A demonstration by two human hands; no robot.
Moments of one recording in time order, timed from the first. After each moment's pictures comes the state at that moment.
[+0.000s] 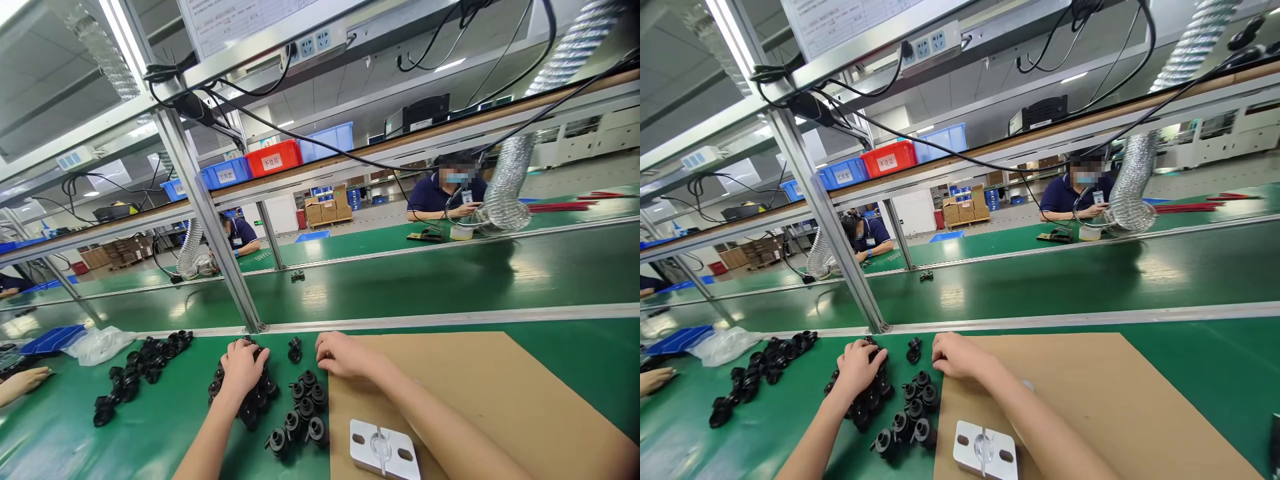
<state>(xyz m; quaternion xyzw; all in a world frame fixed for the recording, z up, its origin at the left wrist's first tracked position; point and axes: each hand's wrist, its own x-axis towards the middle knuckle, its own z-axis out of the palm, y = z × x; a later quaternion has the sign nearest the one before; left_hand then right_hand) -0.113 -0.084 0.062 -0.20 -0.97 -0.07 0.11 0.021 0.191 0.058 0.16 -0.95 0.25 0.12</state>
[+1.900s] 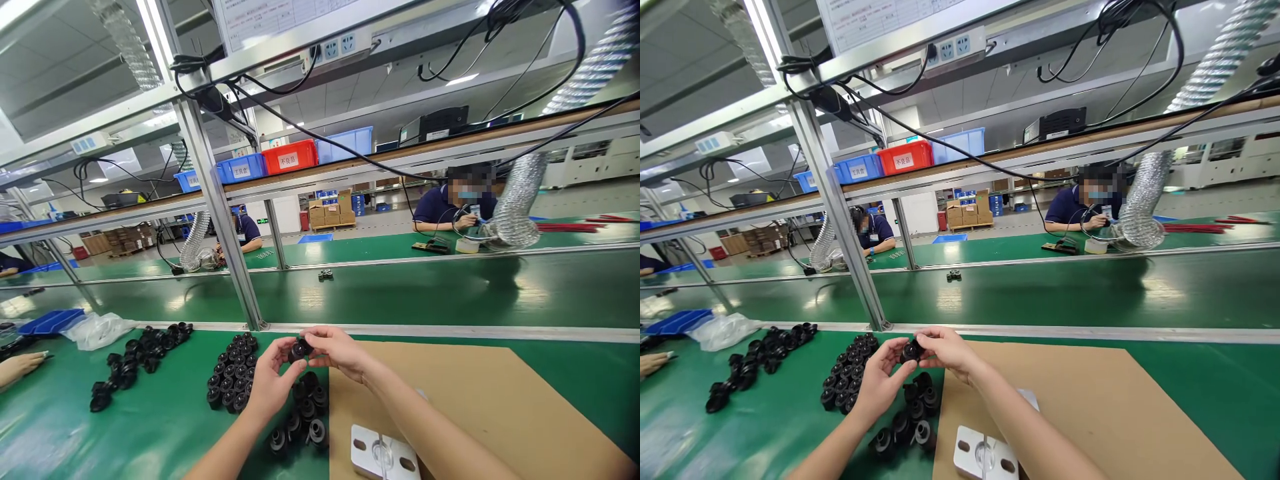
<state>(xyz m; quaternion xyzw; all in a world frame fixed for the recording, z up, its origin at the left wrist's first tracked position) -0.042 -0.042 0.057 -0.37 -0.68 -0.64 0.00 0.024 0.146 0.097 -0.04 -0.60 0.80 0.00</state>
